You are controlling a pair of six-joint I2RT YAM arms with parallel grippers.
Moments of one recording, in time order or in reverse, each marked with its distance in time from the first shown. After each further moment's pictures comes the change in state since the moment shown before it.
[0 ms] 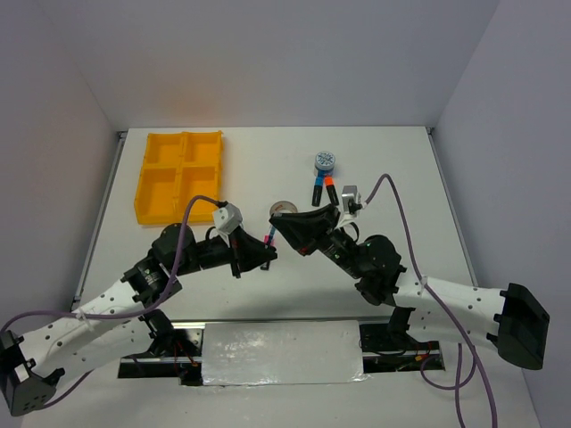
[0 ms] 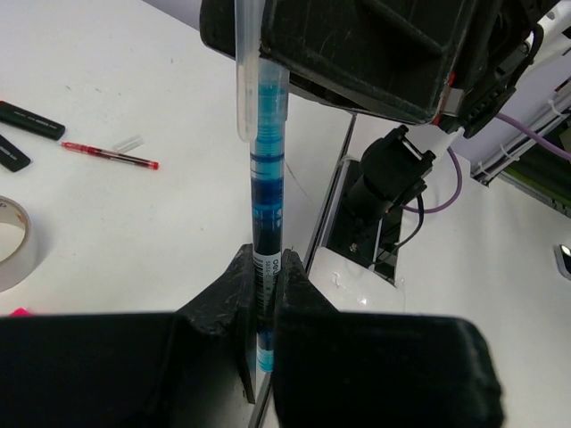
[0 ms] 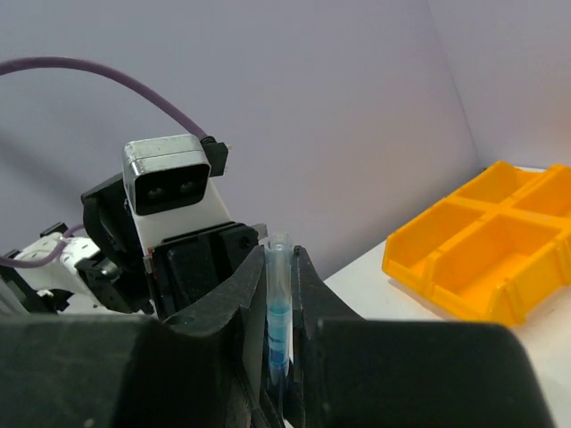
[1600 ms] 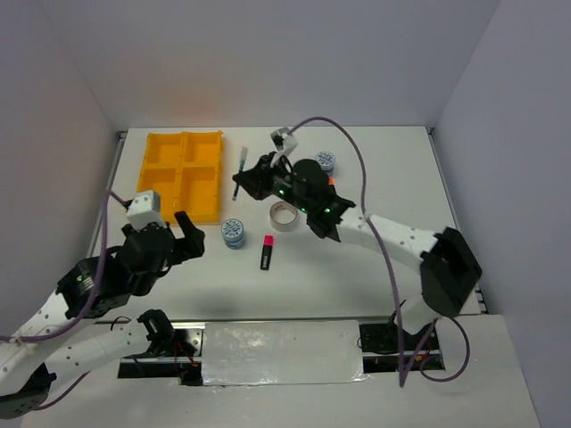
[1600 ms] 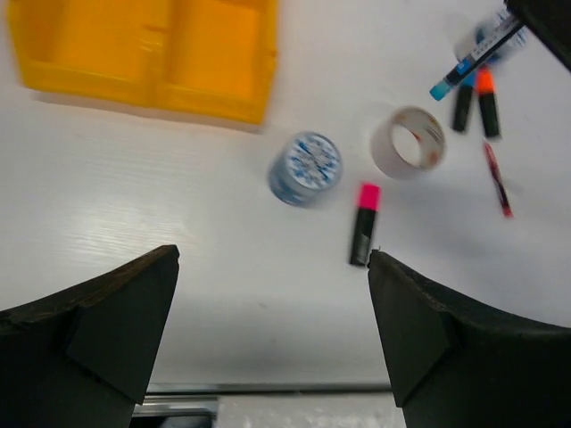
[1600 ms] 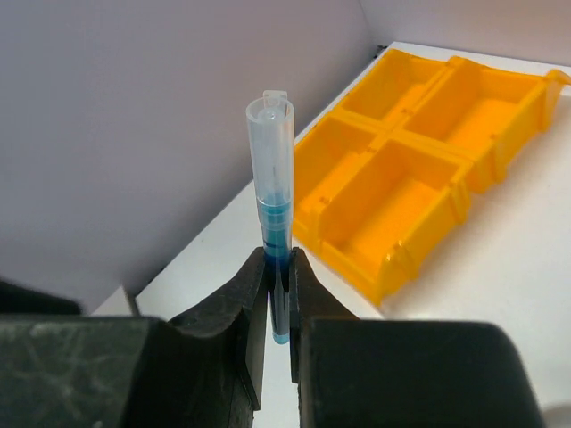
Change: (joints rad) left arm -0.061 -0.100 0.405 -1.116 -1.046 -0.458; right arm -0.208 0.506 0.592 -0.489 -0.118 -0.029
